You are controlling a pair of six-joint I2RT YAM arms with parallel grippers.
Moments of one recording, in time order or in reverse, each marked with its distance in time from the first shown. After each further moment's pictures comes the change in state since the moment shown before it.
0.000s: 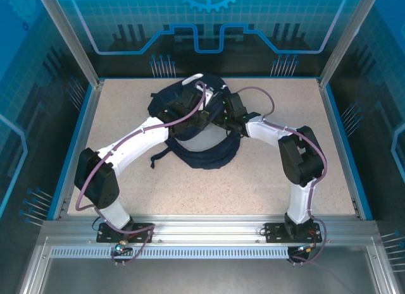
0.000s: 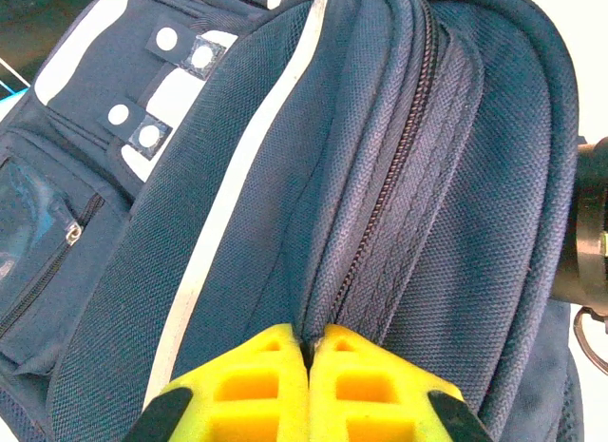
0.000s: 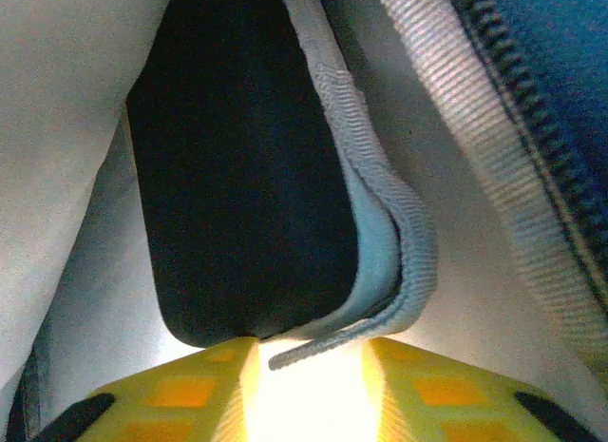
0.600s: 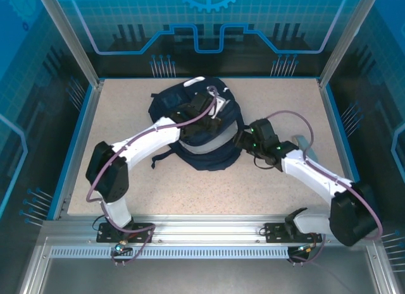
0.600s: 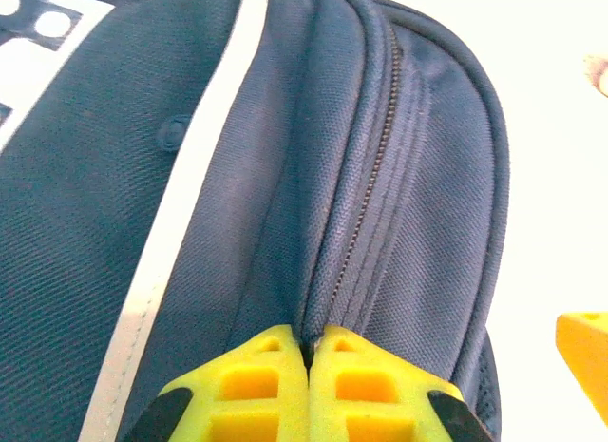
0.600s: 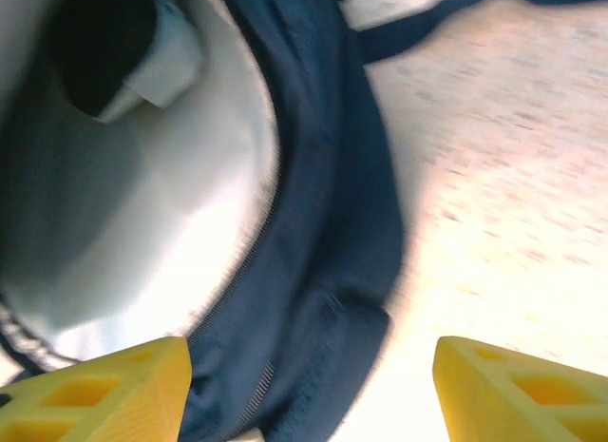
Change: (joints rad) left arm -0.066 0.127 0.047 0.034 0.154 -0.053; right arm -0.007 -0.685 -0.533 -0.240 0.150 0.047
